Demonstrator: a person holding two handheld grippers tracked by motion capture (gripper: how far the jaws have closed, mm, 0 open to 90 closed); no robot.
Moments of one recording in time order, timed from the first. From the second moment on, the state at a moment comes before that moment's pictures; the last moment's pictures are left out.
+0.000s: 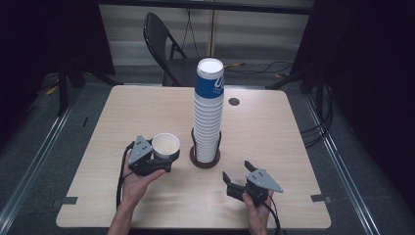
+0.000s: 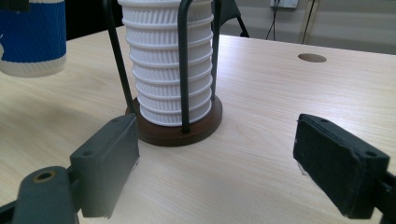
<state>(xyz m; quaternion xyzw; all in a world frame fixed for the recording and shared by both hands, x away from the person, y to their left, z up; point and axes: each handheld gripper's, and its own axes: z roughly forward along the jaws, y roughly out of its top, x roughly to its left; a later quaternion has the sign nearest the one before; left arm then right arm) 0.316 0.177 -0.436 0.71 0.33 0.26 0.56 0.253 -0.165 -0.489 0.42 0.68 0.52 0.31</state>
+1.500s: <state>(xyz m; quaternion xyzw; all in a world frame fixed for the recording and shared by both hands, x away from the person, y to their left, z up) 0.410 0.206 -0.469 0.69 0.41 0.23 0.55 0.252 -0.175 -0.495 0.43 0.65 0.55 0.29</state>
